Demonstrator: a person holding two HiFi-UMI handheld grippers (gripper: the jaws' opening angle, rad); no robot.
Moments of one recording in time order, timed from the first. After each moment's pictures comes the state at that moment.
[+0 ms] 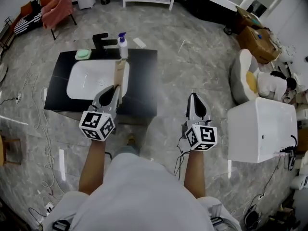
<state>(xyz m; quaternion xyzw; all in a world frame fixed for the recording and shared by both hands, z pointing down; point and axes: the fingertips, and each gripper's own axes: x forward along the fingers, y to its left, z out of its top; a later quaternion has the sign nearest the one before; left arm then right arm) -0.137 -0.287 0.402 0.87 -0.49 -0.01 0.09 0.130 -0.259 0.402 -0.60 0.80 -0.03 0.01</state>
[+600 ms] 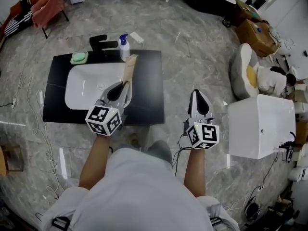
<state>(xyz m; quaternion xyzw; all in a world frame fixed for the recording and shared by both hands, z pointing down) -0.155 -0.401 0.441 0.89 -0.43 0.00 0.14 0.080 -0.354 0.415 -0.63 0.78 -0.03 -0.02</state>
